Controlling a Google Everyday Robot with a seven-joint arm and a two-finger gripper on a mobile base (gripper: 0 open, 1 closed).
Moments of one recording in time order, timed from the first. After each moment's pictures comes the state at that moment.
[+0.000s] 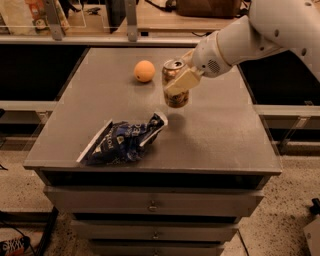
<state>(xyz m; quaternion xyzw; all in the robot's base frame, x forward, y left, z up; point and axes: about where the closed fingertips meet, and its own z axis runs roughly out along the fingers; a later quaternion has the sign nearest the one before) 0.634 -0.053 0.913 -0.57 0.70 0.19 0.39</state>
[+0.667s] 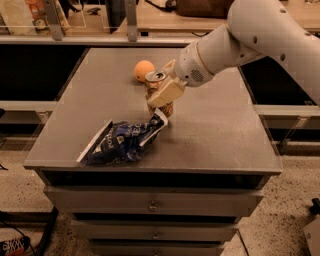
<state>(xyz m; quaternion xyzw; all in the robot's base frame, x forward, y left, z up) 0.603 -0.005 0.897 -0.61 0.67 0.22 0.36</state>
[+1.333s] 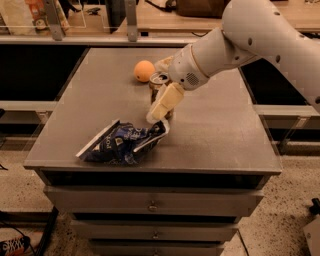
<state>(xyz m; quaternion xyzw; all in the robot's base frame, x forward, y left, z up) 0.587 0.012 0.895 -0.63 0.65 0.24 0.35</state>
